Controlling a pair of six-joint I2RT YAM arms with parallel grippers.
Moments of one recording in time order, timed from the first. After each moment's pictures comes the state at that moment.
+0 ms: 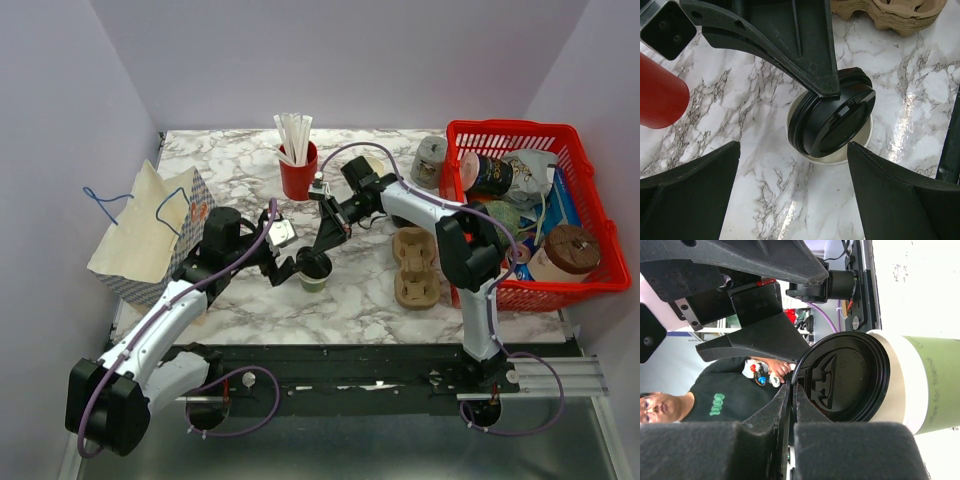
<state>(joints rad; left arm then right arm) -0.38 0.98 0.66 -0.16 0.68 0.46 0.58 2.12 1.62 -0.62 -1.47 0.30</state>
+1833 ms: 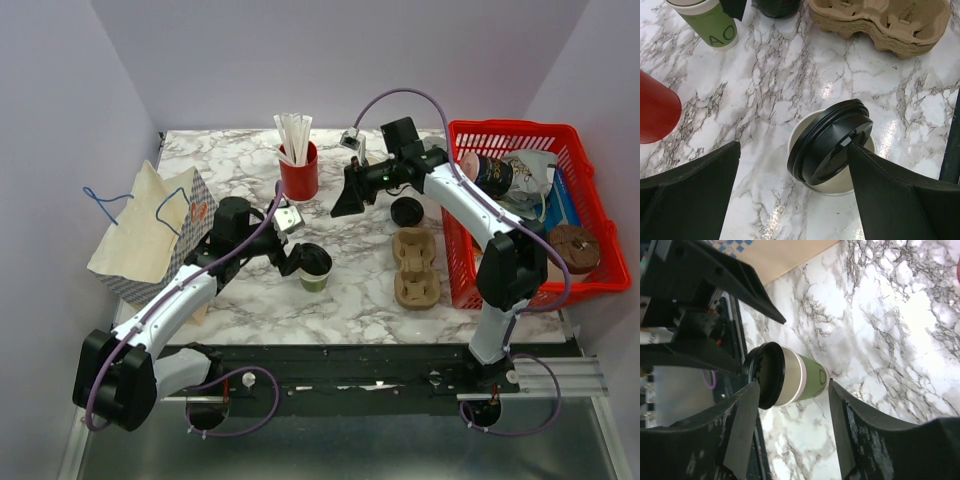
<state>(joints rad) -0.40 1.12 0.71 -0.04 0.69 0.37 0.45 1.89 1.69 -0.63 -0.97 -0.09</state>
